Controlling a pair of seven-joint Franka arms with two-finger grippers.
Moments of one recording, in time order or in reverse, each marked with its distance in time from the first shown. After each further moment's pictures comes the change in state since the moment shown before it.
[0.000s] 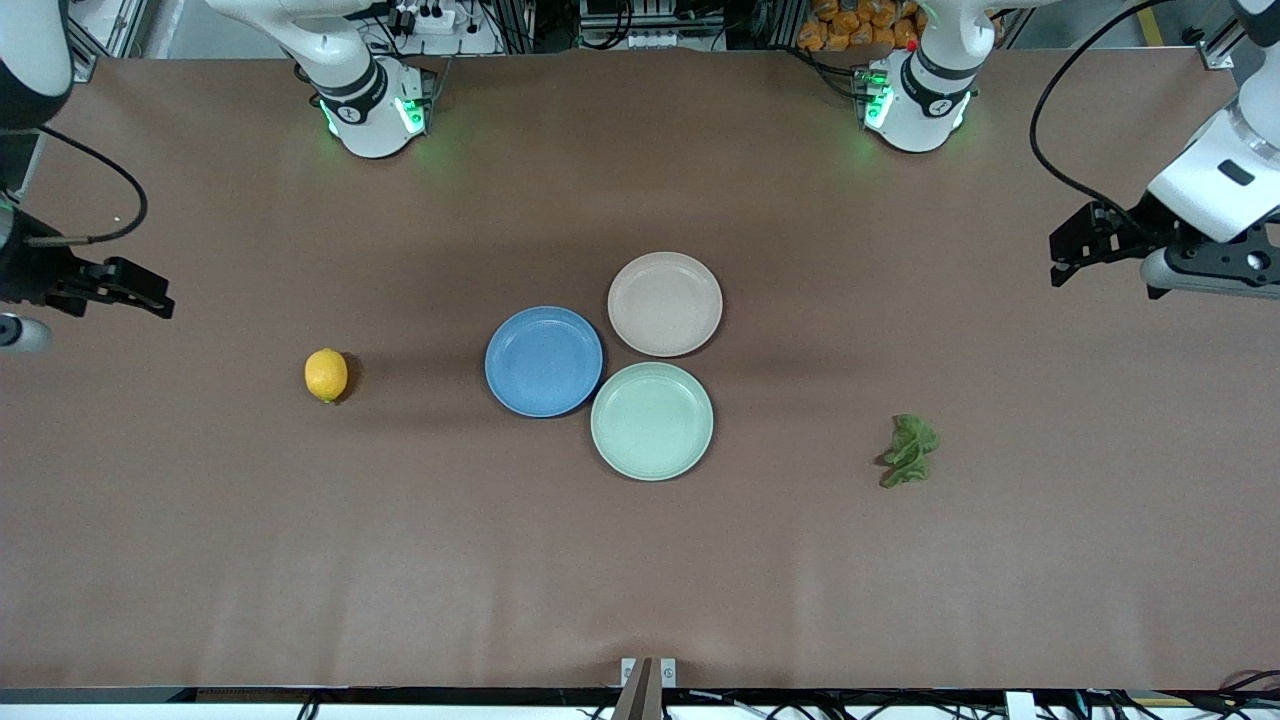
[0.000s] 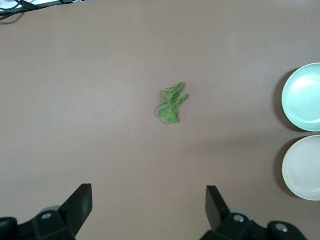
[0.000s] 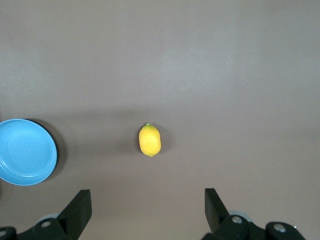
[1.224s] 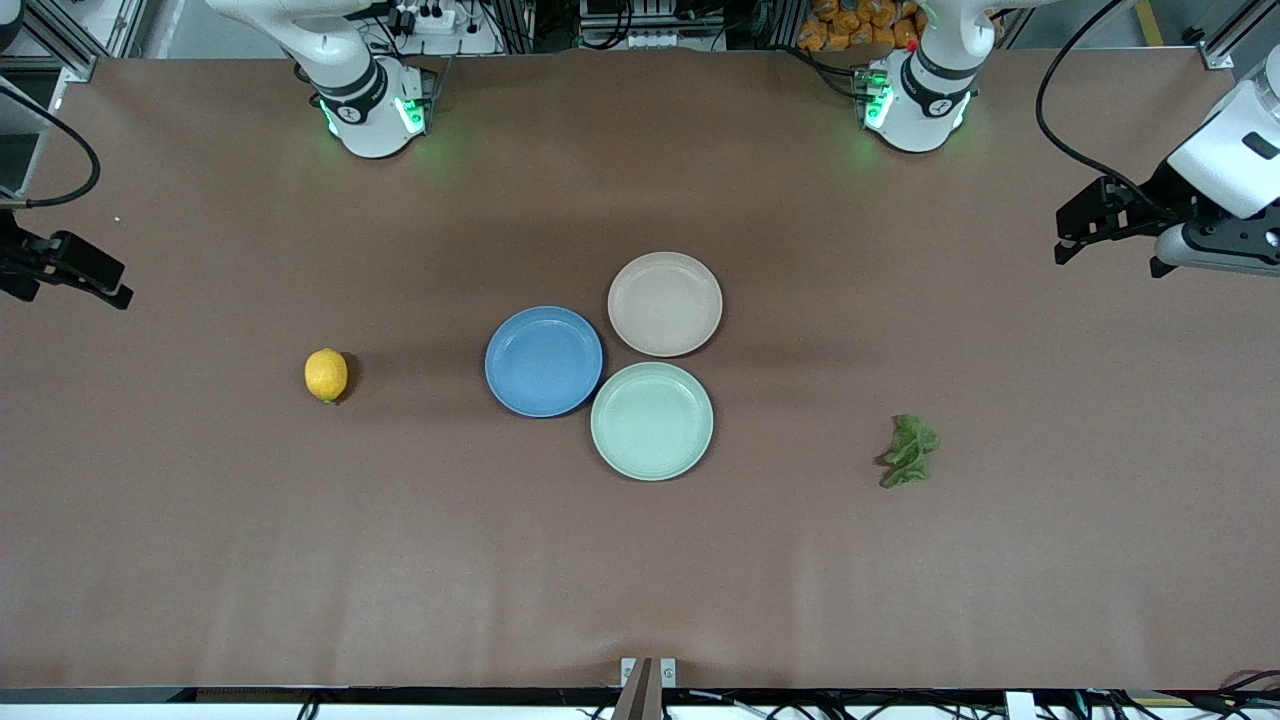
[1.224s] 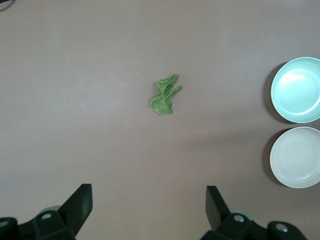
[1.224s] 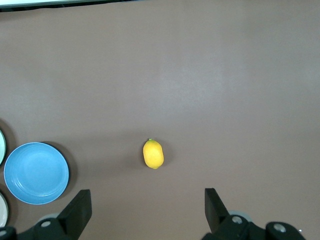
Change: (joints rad) left arm 0.007 -0.006 0.002 0.026 -0.020 -0.057 0.000; right arm 0.009 -0.019 -0.006 0.065 0.000 -0.004 0.071
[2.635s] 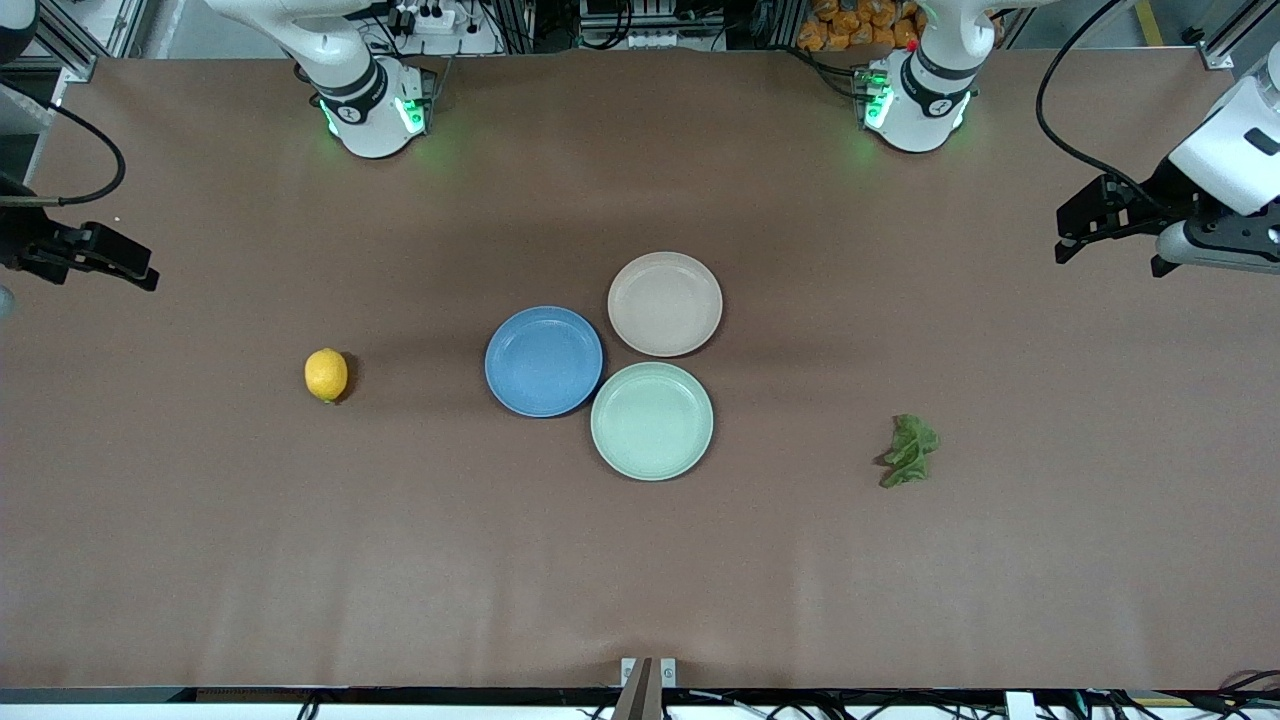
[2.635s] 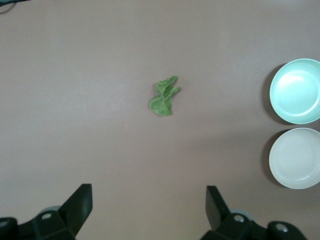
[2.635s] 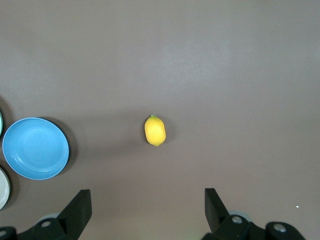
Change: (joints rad) left arm 0.000 0.000 -0.002 0.007 0.000 0.000 -0.006; right arm 0.011 0.007 0.005 -0.001 0.006 -0.097 0.002
